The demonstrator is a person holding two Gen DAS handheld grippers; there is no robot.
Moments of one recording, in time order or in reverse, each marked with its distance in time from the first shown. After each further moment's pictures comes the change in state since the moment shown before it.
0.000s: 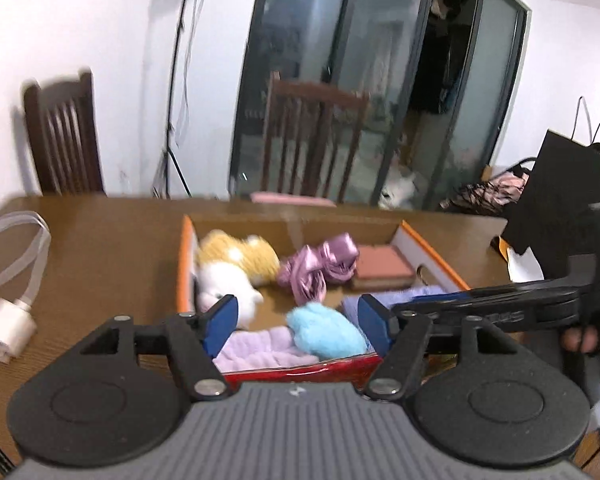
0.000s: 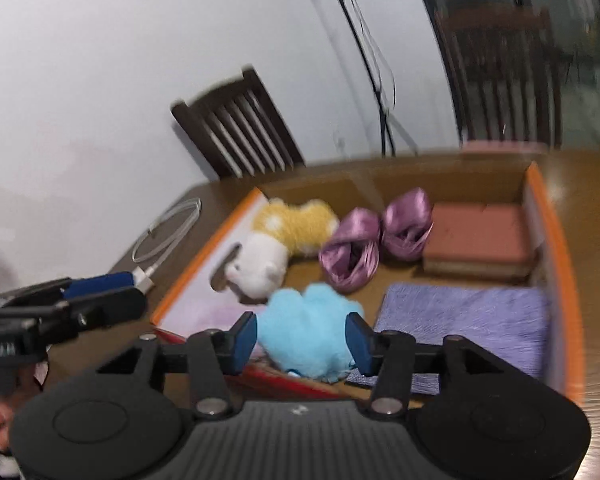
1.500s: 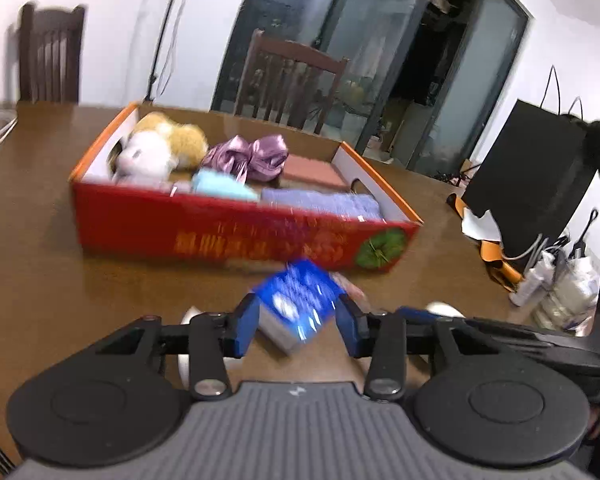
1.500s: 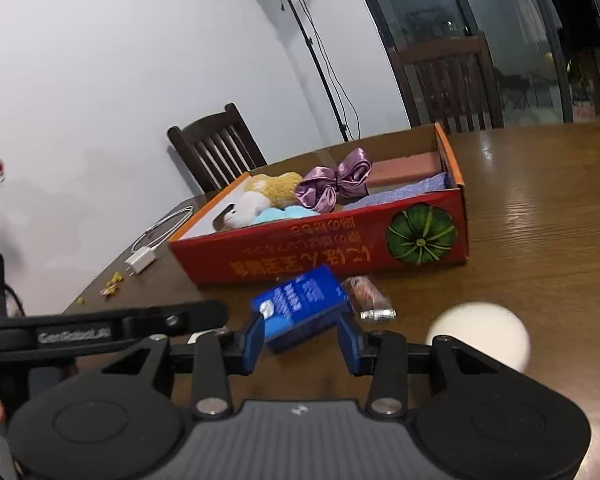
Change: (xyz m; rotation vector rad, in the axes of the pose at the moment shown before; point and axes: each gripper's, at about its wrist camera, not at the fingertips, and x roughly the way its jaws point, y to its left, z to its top) left arm 0.036 -0.068 -0.103 -0.106 0.082 -0.089; right arm -0.076 0.007 -0.142 0.061 -0.133 -0.071
